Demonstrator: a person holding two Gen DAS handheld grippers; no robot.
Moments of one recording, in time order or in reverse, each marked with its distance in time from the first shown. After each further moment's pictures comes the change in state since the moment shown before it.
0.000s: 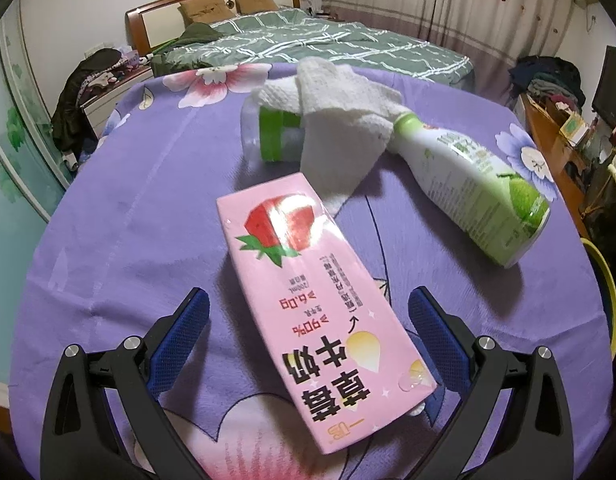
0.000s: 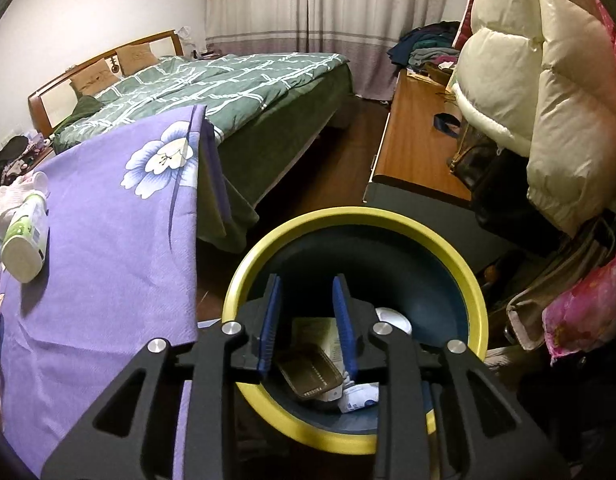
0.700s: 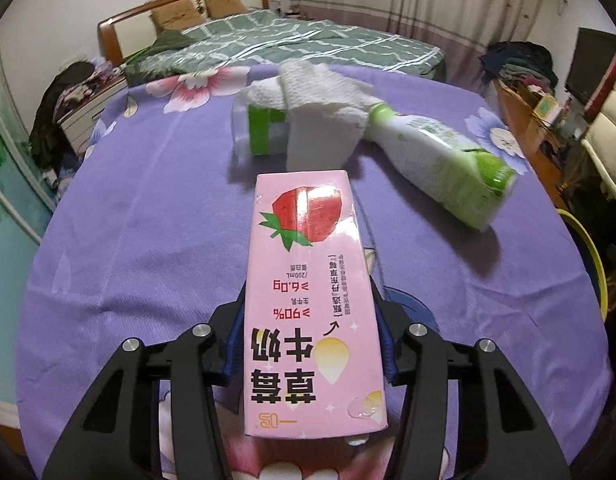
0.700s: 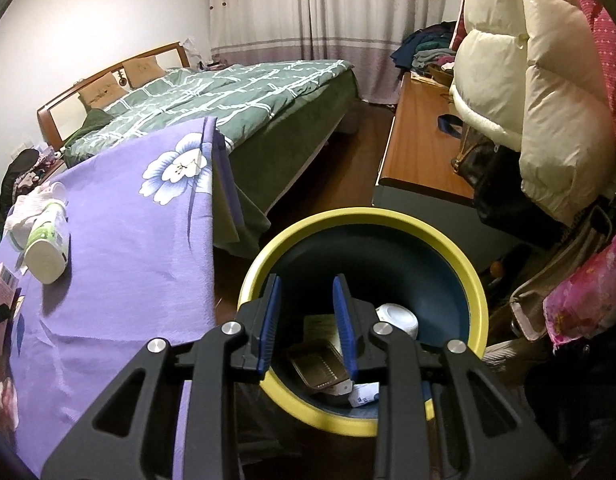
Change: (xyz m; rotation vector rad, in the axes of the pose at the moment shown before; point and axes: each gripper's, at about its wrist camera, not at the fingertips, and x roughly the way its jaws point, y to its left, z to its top) left arm -0.024 0.008 -0.014 0.089 -0.010 -0.082; right arm -0.022 -0.006 -0.008 0.029 -0.031 0.050
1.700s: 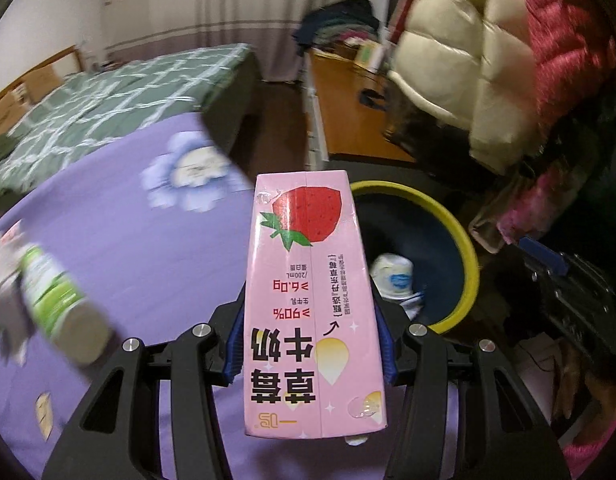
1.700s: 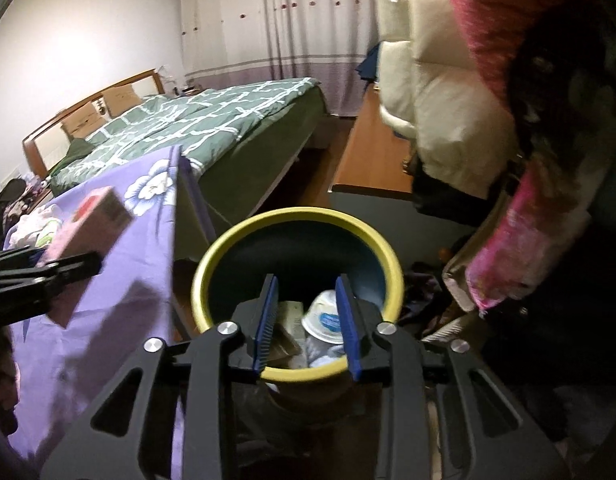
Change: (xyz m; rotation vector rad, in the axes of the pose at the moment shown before) left arm -0.018 -0.284 0.031 0.468 -0.015 -0.436; right arm -0.065 -0.066 -0.030 0.097 -0.070 -0.077
